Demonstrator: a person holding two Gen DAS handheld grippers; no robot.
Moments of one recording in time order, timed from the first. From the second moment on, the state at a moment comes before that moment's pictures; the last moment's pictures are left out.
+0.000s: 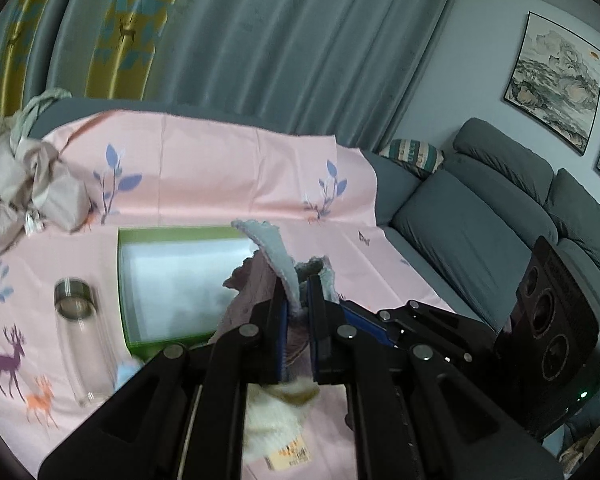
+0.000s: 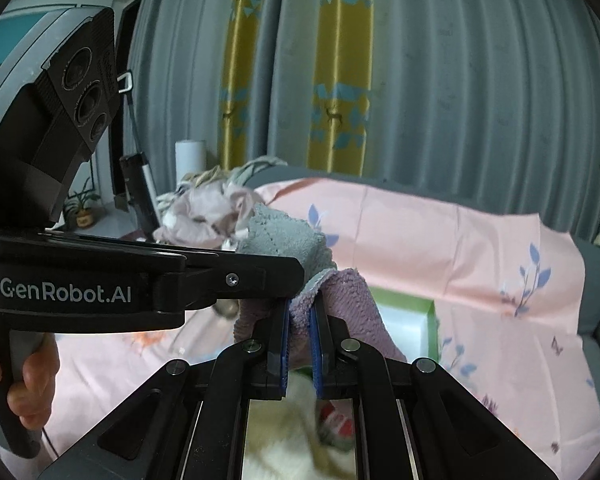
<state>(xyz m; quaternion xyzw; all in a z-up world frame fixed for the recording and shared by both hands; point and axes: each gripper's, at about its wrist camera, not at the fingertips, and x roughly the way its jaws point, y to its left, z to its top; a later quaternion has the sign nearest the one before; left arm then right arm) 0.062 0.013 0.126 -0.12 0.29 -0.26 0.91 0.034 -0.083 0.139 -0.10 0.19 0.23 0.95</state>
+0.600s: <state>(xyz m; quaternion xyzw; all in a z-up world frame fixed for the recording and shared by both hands) 0.193 0.014 0.067 -0.11 0.36 -0.19 0.91 0.165 -0.077 0.089 -0.08 0.26 0.22 0.94</state>
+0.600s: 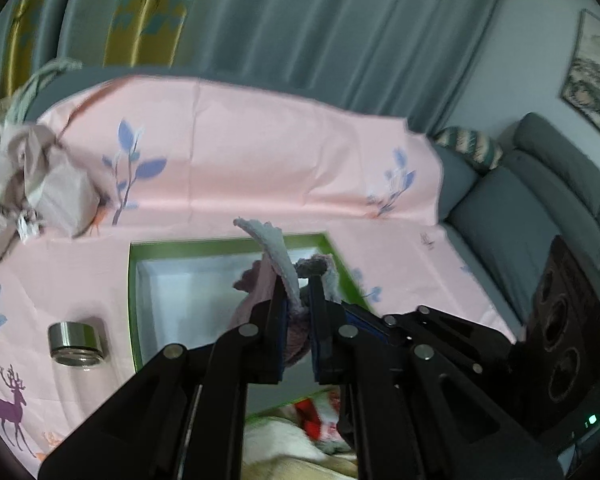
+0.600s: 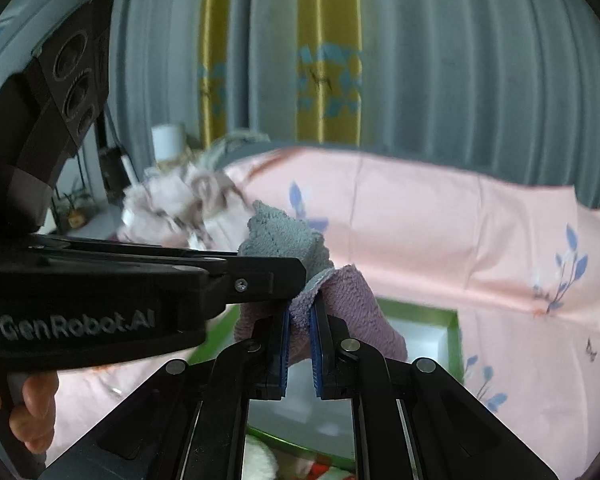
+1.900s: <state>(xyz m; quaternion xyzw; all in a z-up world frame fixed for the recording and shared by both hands) 0.081 0.030 0.003 -0.14 0.46 -0.14 0.87 0.002 -0.175 0.053 0.04 0.36 0.08 0.93</state>
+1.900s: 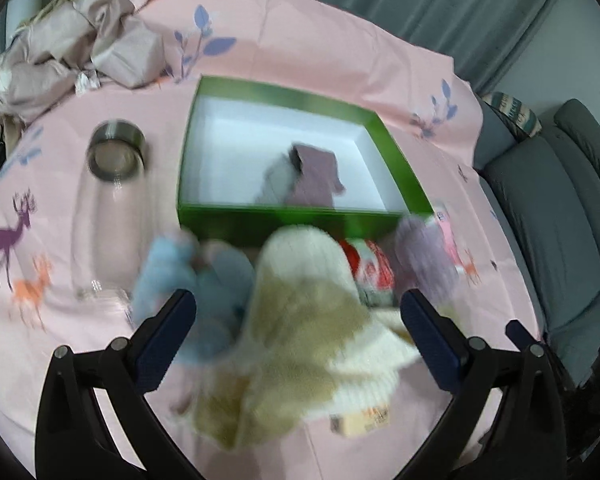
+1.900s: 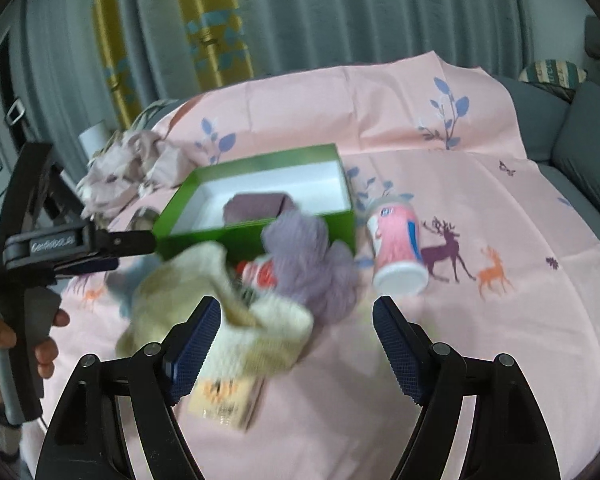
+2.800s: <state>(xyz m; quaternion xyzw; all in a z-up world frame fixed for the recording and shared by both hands) 0.062 -0.035 0.027 -0.08 0.42 -0.22 0.88 -0.023 -0.191 0.052 0.05 0.34 0.07 0.94</state>
